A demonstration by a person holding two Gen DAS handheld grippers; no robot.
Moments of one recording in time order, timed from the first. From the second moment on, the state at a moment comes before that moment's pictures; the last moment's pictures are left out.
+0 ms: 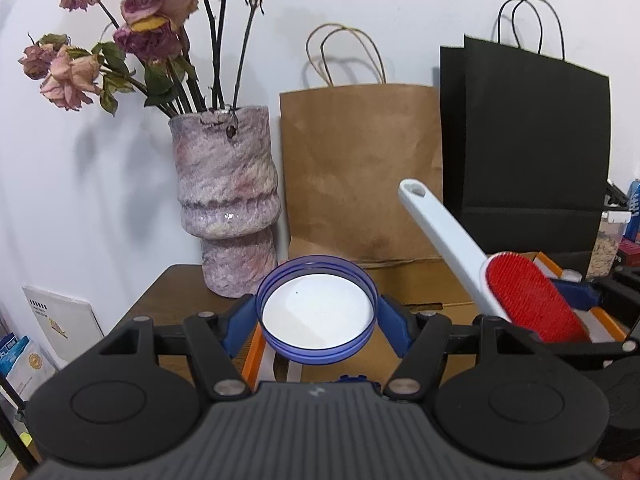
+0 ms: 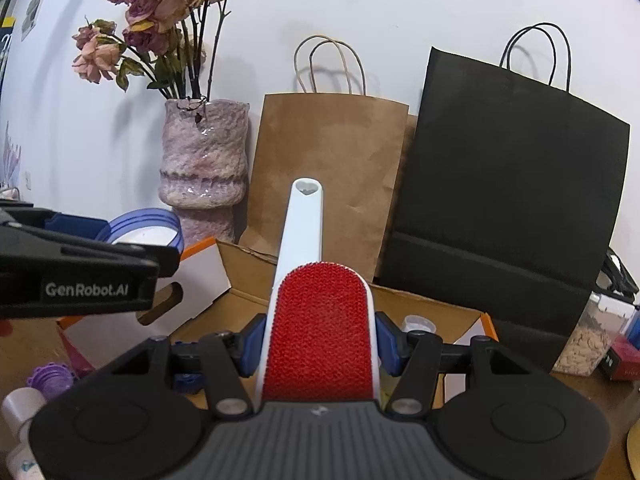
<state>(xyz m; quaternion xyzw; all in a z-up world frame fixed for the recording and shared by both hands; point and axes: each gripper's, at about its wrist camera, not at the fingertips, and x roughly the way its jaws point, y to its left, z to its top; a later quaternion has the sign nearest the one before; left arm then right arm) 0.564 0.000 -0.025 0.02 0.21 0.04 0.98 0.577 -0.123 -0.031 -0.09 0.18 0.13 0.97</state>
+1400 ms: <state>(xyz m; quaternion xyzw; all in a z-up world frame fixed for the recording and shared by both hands) 0.549 0.008 -0.022 0.01 0.19 0.05 0.98 0.570 -0.145 -0.030 -0.07 0.19 0.11 0.97</state>
